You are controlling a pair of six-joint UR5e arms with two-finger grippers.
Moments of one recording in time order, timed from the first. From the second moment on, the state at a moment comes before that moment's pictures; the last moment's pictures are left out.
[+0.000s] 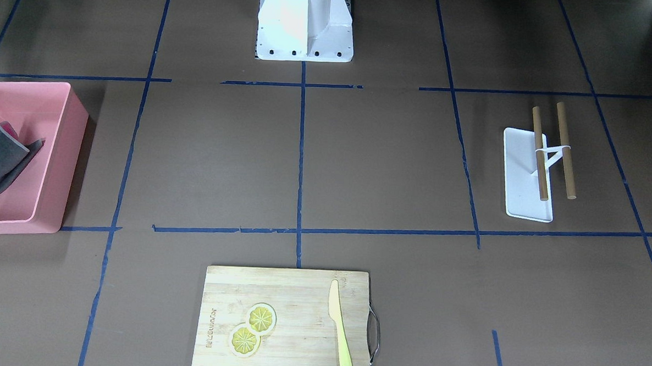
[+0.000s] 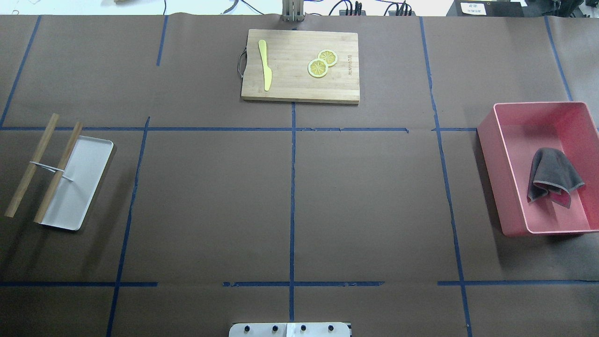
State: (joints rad) left arm -1.48 -1.54 -1.96 -1.45 -2.32 0.00; right arm 1.55 -1.72 1.87 -1.62 2.31 0.05
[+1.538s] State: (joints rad) left arm -1.62 -1.48 -1.73 -1.46 -2.41 0.26; right arm 1.58 -1.71 1.77 -1.60 2.32 -0.05
